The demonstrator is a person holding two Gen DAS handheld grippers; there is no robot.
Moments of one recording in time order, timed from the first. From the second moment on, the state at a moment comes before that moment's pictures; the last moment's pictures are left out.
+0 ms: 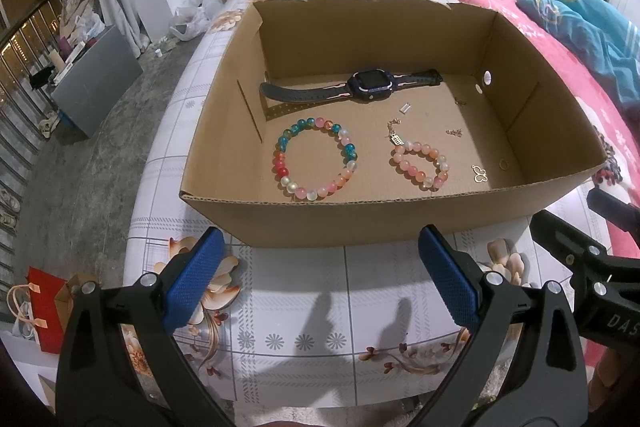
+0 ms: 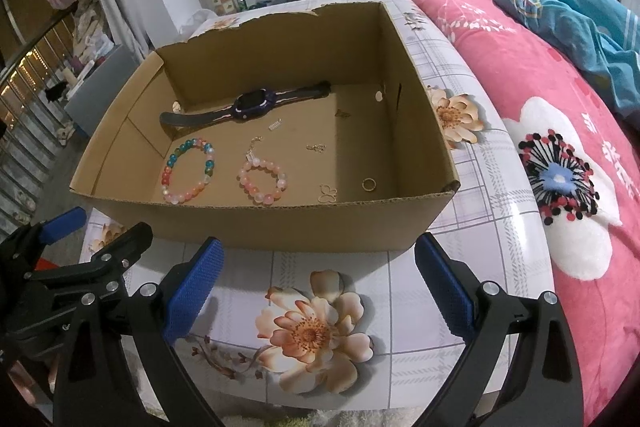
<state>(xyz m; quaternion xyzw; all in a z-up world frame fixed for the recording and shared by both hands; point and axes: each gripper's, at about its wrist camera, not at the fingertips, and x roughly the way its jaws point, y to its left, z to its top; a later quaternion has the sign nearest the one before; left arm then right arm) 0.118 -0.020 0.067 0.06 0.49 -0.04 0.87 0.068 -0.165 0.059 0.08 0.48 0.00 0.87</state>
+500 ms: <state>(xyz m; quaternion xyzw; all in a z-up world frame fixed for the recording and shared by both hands) 0.118 -0.020 0.067 0.06 0.49 -0.04 0.87 0.068 -0.165 0.059 0.08 0.48 0.00 0.87</state>
